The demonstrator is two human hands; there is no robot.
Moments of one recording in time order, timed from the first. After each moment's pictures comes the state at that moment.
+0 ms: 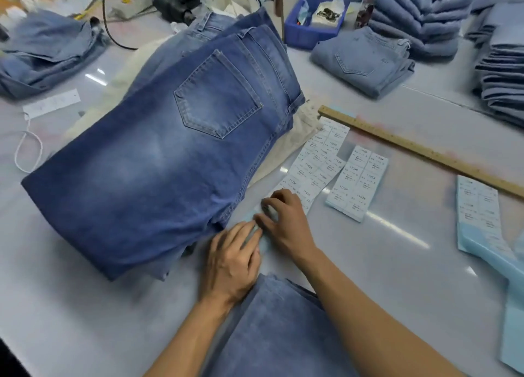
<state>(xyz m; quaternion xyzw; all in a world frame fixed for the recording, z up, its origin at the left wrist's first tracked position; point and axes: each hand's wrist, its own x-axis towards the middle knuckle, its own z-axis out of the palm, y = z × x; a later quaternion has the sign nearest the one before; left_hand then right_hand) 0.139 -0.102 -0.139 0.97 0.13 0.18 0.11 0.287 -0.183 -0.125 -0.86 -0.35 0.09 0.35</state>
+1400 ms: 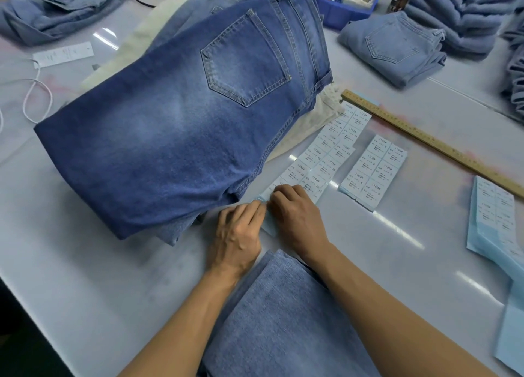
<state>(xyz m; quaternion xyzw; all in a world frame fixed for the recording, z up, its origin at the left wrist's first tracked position) 0.136 -0.105 -0.142 0.96 0.18 0.19 0.09 0.261 -0.200 -0.117 -0.86 -0.48 0.01 0.19</state>
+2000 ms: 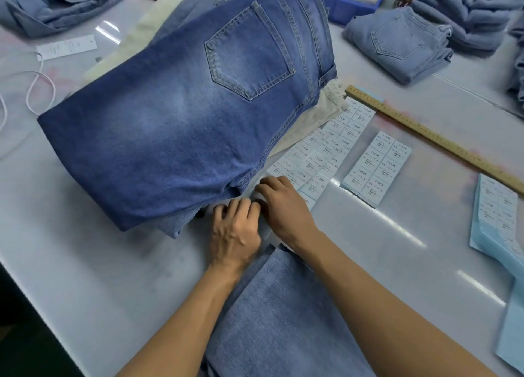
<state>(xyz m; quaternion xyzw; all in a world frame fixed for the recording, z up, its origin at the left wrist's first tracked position) 0.134 -0.108 -0.138 0.94 0.24 0.23 0.02 0.257 -0.172 -0.114 -0.84 -0.51 0.08 0.17</state>
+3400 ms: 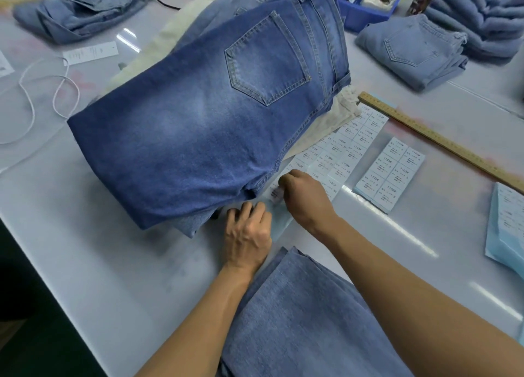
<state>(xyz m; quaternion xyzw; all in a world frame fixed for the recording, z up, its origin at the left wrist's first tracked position) 0.133 -0.109 -0.137 0.95 0.23 0.23 0.01 0.281 -0.161 -0.094 -0.86 -0.49 0.09 0.11</state>
